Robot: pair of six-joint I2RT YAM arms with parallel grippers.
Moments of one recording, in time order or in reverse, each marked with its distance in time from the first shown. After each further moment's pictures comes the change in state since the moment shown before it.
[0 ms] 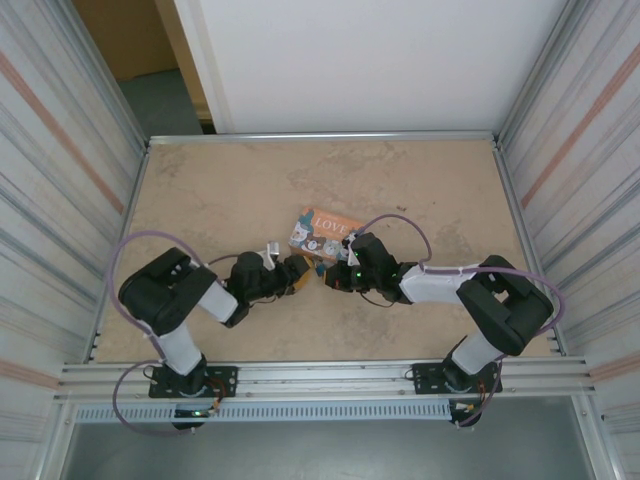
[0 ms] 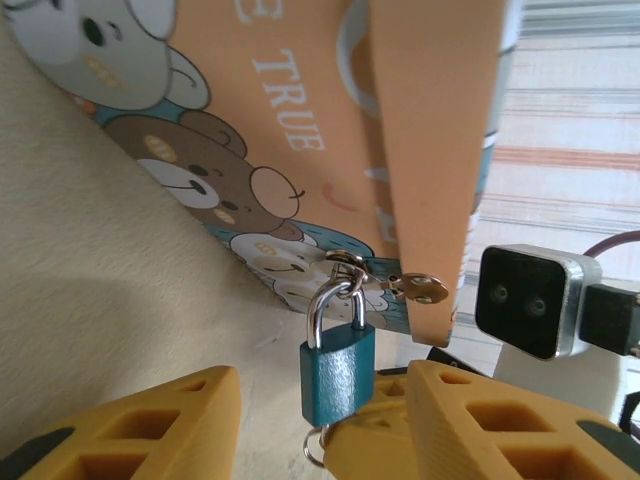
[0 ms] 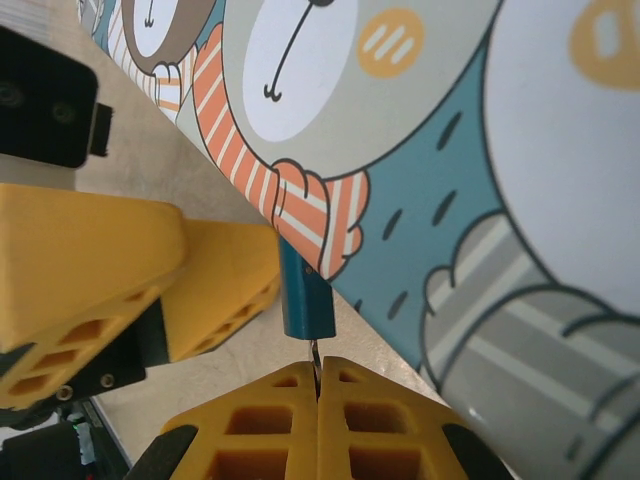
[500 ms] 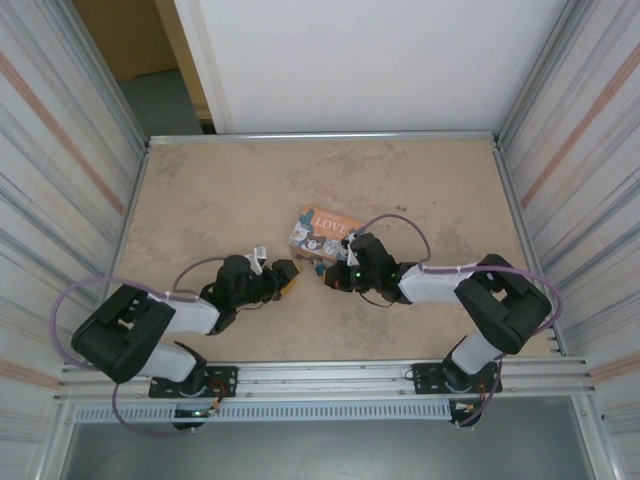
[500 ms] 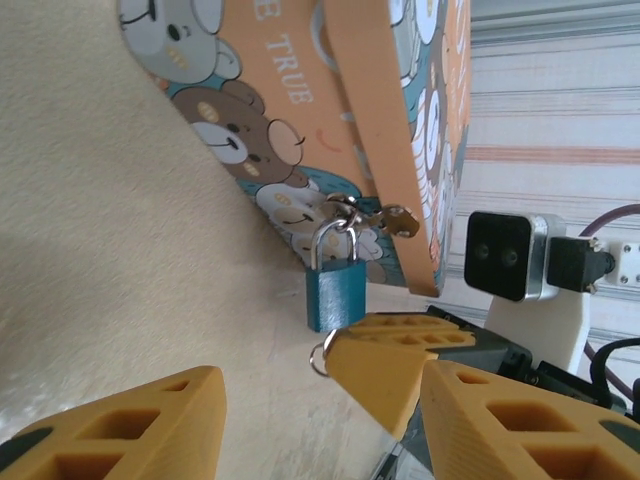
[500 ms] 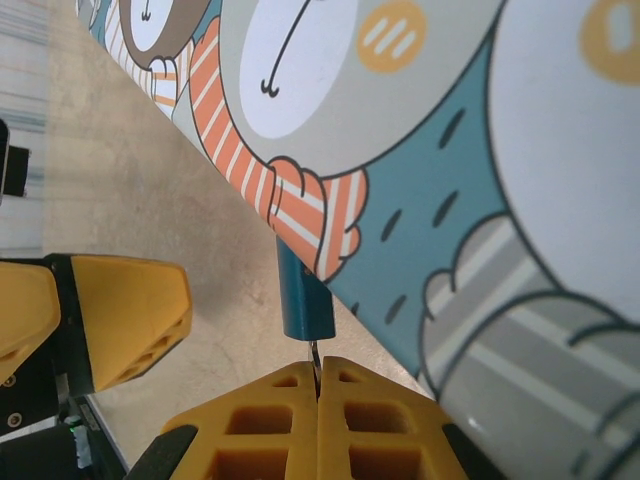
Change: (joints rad) left arm 0.036 -0.335 -0.084 -0.315 -0.022 0.084; right arm 0.002 0.012 0.000 0.014 0.003 -0.002
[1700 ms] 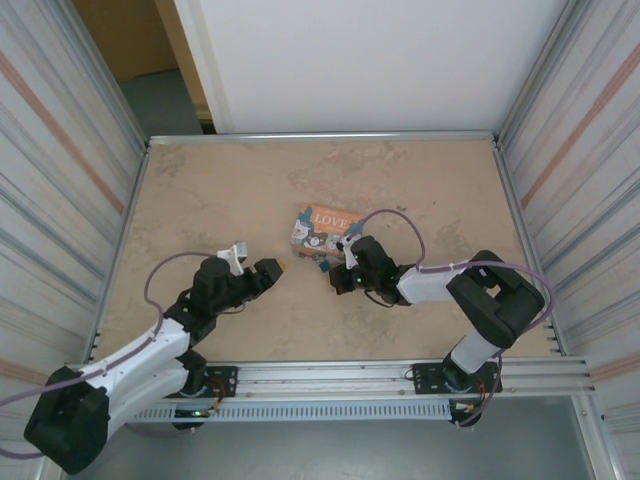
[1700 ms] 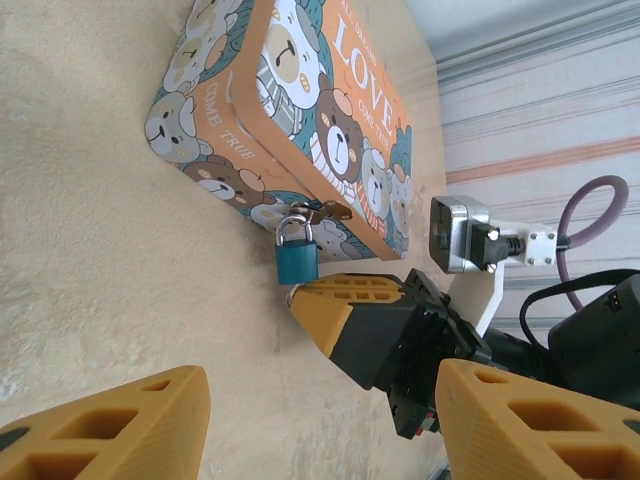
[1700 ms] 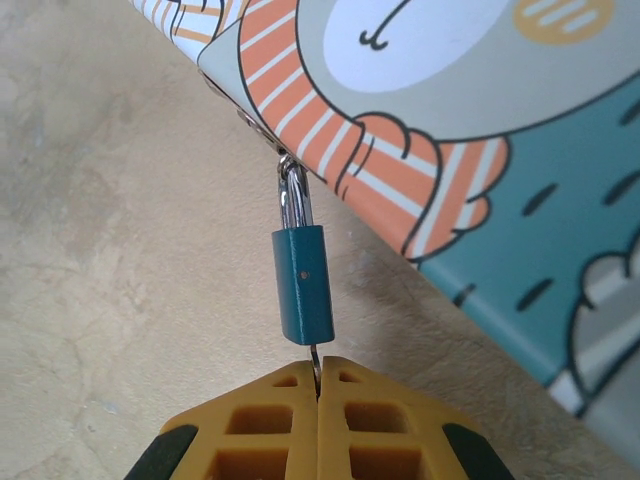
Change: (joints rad) left arm 0.038 -0.584 -0.002 -0.574 -0.108 0.223; right arm -0.005 0.044 -0.026 0.069 0.121 -0.387
